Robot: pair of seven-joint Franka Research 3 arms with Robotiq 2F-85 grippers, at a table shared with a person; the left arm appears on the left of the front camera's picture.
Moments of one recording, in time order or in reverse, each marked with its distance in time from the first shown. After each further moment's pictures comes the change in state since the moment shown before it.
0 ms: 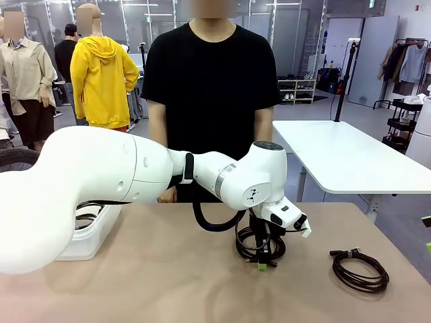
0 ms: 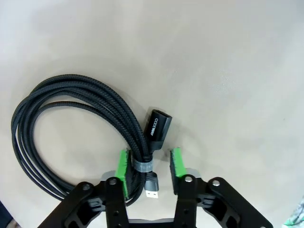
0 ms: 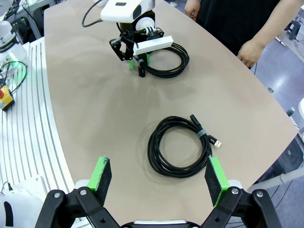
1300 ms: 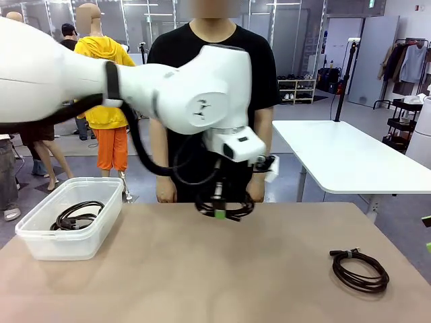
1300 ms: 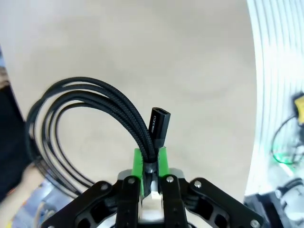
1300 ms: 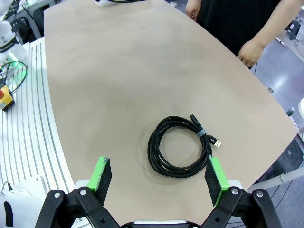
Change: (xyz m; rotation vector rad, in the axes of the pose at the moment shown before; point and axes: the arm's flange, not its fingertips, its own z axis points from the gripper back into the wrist) left arm -0.111 -0.072 0.206 0.060 0.040 -0.120; right arm 0.000 0.000 0.000 0.000 0.000 0.000
